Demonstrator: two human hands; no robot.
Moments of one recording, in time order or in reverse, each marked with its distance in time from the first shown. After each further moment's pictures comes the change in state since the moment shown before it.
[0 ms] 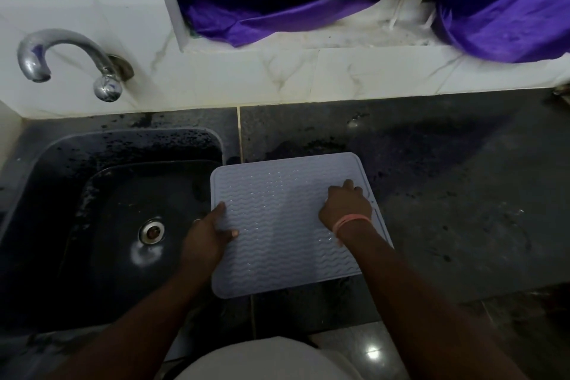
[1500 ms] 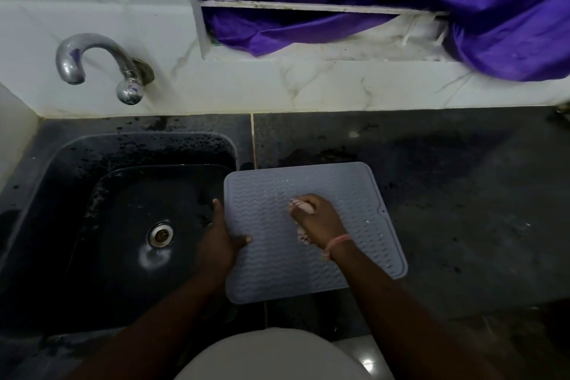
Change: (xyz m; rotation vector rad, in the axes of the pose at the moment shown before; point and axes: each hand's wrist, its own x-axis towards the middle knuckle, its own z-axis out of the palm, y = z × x) left_hand -0.014 0.016 -0.007 -0.163 -0.006 0.076; right_hand -0.025 -0.060 0.020 0.930 -0.078 -0.153
